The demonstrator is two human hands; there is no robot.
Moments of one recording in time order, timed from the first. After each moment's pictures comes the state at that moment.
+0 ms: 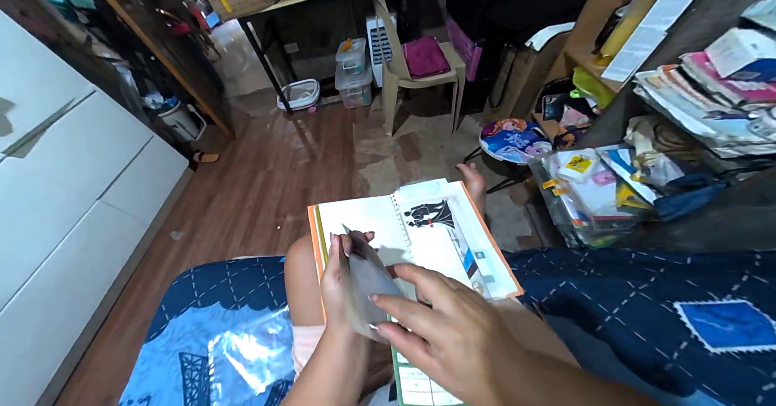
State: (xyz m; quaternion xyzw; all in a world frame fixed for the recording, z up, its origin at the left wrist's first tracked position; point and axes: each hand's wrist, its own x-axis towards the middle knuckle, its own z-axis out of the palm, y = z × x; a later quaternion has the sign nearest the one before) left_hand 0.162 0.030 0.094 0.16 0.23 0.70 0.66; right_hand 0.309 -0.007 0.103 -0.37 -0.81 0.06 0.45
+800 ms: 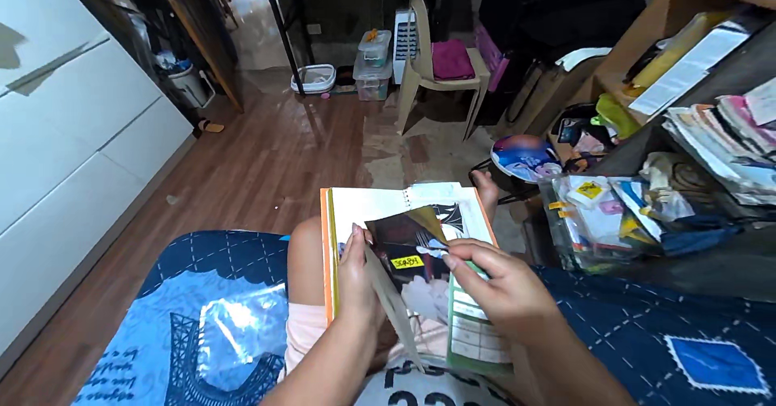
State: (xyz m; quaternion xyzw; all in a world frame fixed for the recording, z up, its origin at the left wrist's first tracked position) left_hand 0.173 0.023 0.095 0.17 0.44 0.69 0.55; right_hand 0.349 0.023 0.097 -0.45 -0.73 0.25 0.45
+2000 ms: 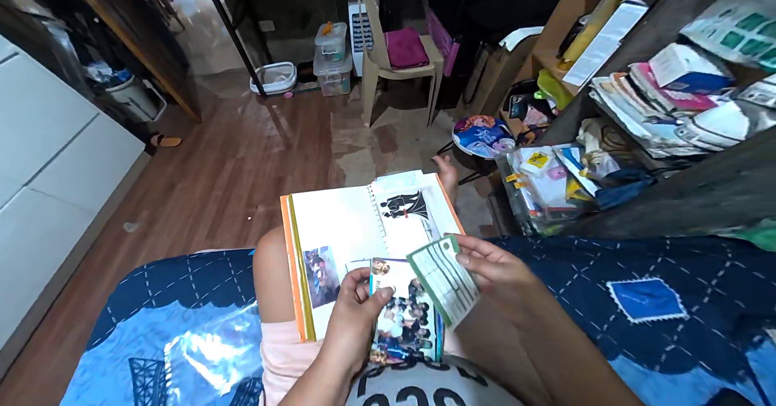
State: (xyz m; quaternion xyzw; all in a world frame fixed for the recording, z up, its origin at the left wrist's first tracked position) left_hand 0.171 -0.013 0.036 0.29 0.52 0.44 0.67; right_hand 0.418 0.018 0.043 -0.47 -0.36 0.65 0.49
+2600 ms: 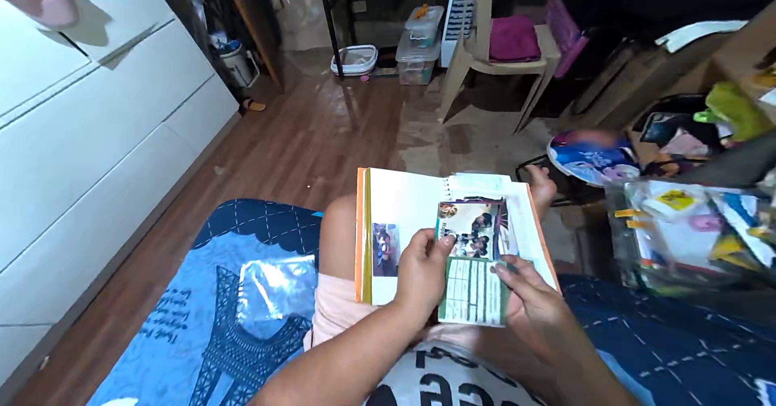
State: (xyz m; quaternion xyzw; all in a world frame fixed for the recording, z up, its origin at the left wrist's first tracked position) left_hand 0.193 0.017 0.051 0.40 0.55 0.52 0.51; right_hand 0.364 0.012 0.007 -0.45 -0.28 0.66 0.54
